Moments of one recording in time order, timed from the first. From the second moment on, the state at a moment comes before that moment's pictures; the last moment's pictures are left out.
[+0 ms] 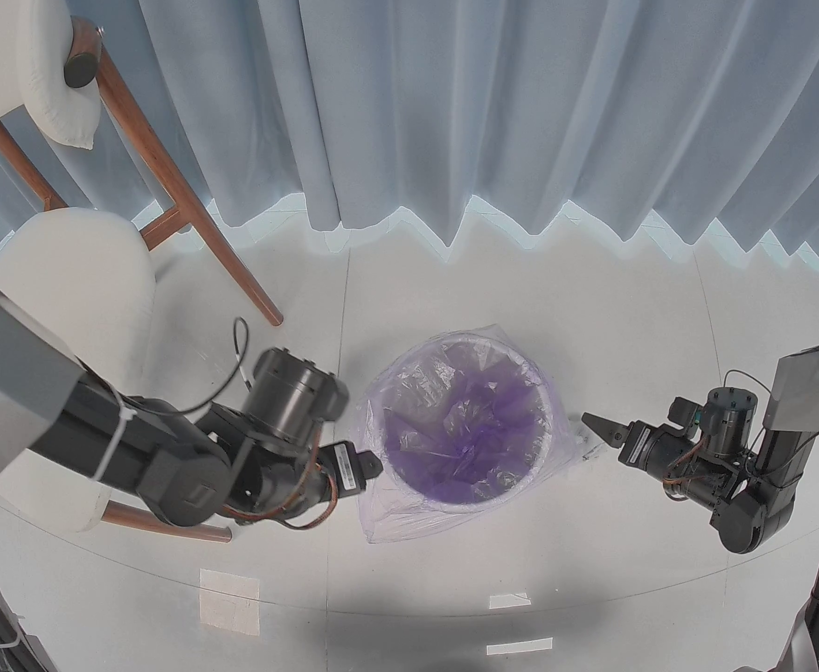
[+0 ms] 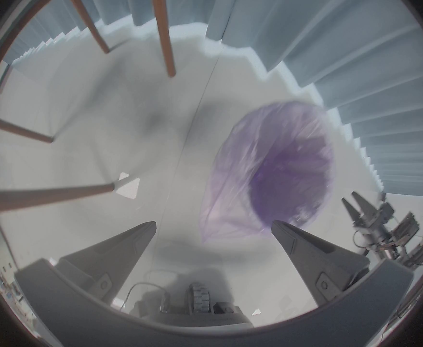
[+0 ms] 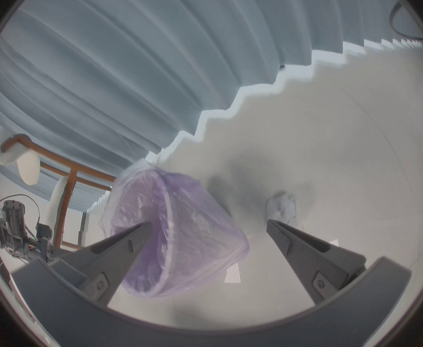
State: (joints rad) left arm -0.62 1.95 -0.93 -0.15 0.19 -0.75; right arm 0.20 2.23 -0.43 -1.47 0.23 0.51
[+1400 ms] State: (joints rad) left arm -0.53 2.22 -1.23 -0.48 0.18 -0.20; right arm 0.27 2.10 -0.33 -1.53 0.13 0.57
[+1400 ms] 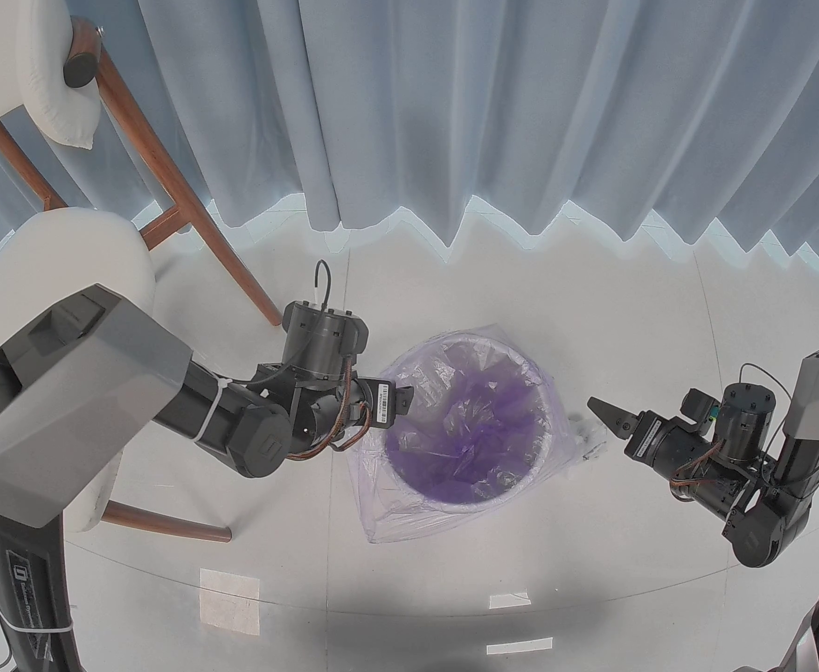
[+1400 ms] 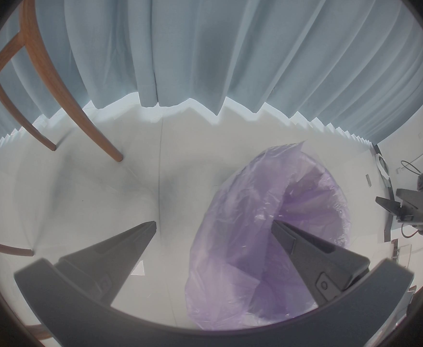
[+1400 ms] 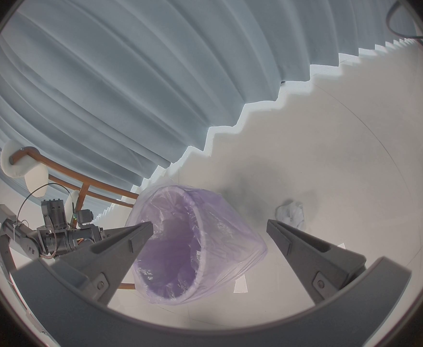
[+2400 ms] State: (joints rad) left arm -0.43 2.33 -1.35 -0.51 0.21 -0.22; right arm 0.31 2.12 -0.27 -1.55 0.13 0.57
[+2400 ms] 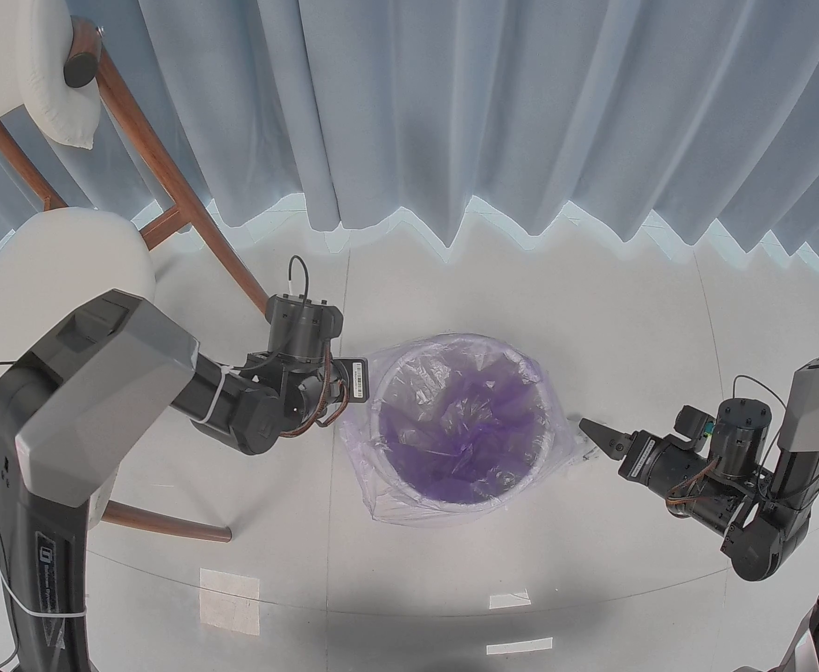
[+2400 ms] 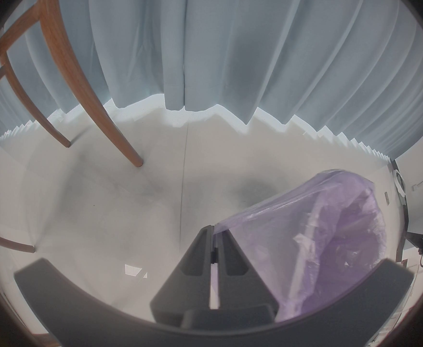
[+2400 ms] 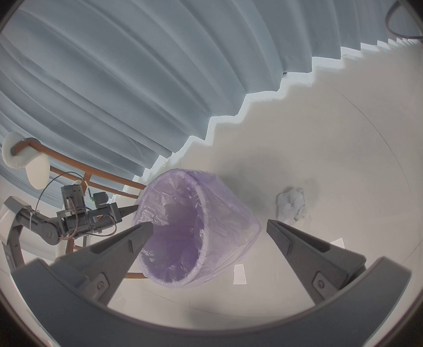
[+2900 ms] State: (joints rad) left arm -0.42 2.47 -1.42 -0.51 0.22 -0.26; right arm 0.31 2.12 -0.27 -1.55 0.09 0.57
